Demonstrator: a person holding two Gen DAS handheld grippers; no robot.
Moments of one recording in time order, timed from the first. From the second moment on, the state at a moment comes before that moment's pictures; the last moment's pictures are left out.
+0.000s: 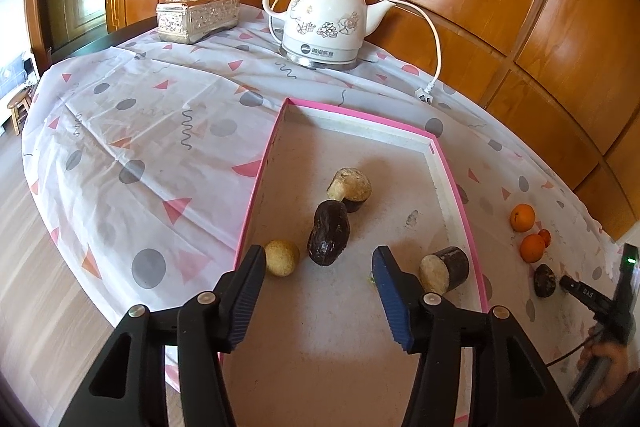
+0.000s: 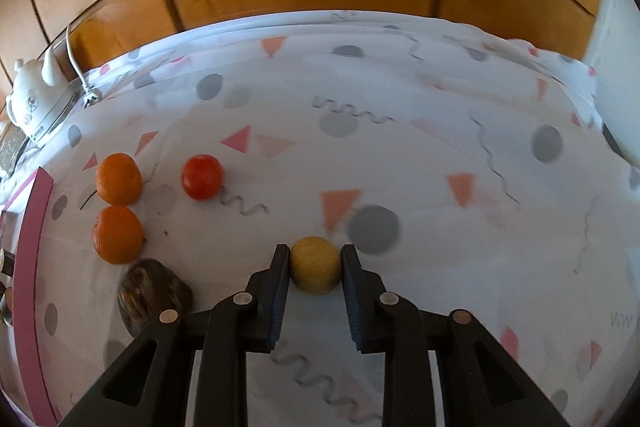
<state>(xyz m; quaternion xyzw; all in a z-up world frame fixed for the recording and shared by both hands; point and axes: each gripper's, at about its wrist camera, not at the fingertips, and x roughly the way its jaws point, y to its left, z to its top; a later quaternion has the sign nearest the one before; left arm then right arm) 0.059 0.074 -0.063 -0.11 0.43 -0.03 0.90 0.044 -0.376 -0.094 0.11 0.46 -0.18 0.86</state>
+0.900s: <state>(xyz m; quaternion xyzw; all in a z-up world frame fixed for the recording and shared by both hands) 0.047 0.110 -0.056 -0.15 0.41 0.00 0.90 0.037 -0.150 -0.043 0.02 0.44 0.16 0.88</state>
